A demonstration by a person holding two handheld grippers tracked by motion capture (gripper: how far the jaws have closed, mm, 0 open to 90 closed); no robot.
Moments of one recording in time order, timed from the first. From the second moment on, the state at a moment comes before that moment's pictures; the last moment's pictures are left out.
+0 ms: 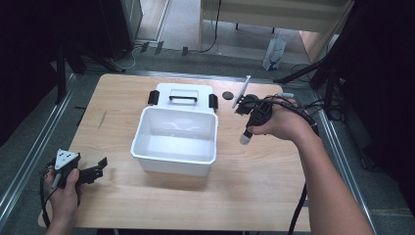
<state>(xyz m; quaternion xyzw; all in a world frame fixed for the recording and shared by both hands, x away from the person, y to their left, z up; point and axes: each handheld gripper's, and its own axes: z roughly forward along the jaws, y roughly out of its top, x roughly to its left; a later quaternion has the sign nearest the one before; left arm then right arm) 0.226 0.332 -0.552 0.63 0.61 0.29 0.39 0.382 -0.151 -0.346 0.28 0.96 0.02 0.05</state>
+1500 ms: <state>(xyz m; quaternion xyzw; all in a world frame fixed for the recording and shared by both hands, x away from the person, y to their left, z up) 0.226 0.332 -0.552 0.63 0.61 0.28 0.39 0.369 -0.043 -0.309 0.18 0.98 0.05 0.07</state>
